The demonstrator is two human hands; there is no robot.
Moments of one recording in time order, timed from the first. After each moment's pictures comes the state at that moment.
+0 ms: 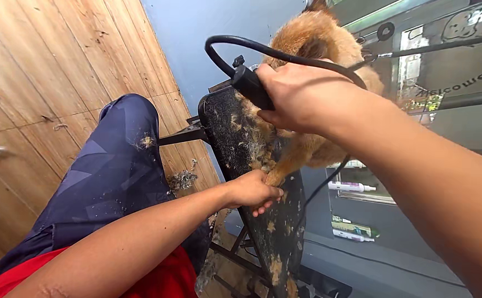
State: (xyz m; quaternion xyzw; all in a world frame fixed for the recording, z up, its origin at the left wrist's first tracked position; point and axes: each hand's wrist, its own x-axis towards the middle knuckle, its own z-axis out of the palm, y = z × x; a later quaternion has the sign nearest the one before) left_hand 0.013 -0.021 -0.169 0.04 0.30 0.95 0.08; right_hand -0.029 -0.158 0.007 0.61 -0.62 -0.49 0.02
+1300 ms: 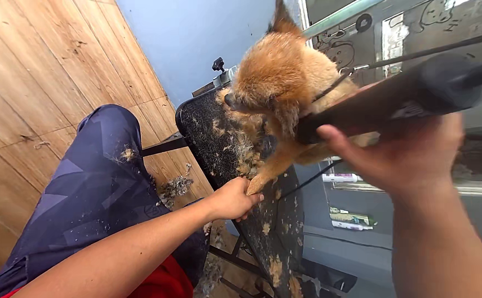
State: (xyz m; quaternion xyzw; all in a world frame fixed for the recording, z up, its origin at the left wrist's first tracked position) left_hand 0.013 -0.027 -0.173 0.01 0.48 0.87 0.05; right_hand -0.088 -0.023 0.091 0.72 -0.68 -0.01 0.10
